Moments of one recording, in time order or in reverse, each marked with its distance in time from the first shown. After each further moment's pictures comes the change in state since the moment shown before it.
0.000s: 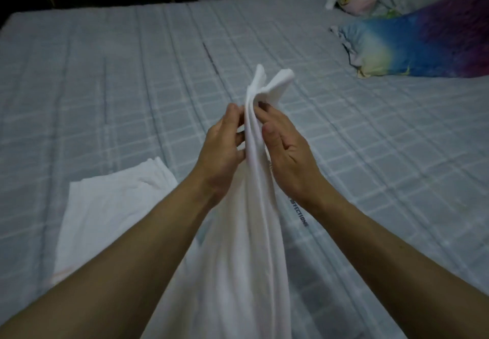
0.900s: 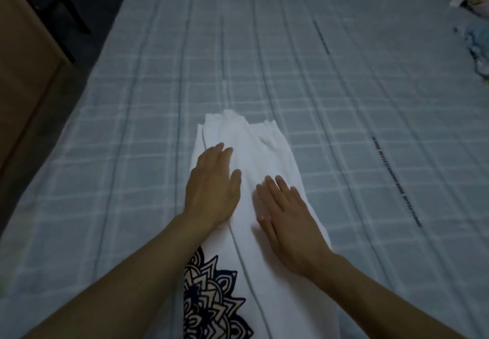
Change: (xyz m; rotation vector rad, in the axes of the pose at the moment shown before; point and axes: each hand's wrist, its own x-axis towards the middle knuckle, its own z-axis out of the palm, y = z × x) left_hand -0.131 -0.068 -0.263 1.246 0.324 -0.001; right_hand -0.133 -0.002 0.223 -0.726 -0.670 -0.112
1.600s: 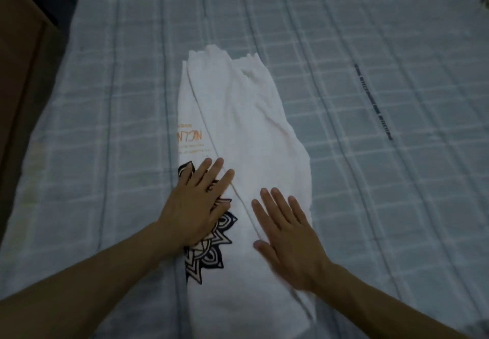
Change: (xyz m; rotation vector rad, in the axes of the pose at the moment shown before) left_hand -0.170 -0.054 0.032 0.478 -0.374 0.414; right_hand -0.180 -0.023 0.070 -0.101 -0.084 -0.059
